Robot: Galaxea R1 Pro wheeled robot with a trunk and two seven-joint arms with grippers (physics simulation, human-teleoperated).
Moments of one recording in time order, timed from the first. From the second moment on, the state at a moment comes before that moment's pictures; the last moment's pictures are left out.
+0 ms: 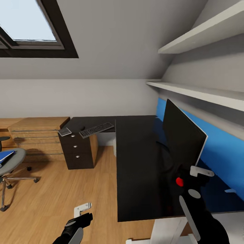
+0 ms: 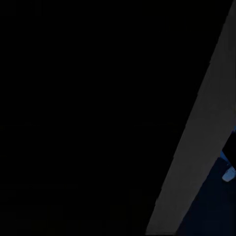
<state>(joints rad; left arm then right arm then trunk) -0.26 0.05 -0.36 -0.94 0.65 0.30 0.54 -0.30 -0.07 0.02 -1.43 -0.07 0.28 -0.59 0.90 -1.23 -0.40</state>
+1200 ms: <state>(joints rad) -0.26 0.05 -0.36 -0.94 0.65 0.30 0.54 -0.30 -0.07 0.02 -1.44 -0.07 0.27 -0.58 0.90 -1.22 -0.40</state>
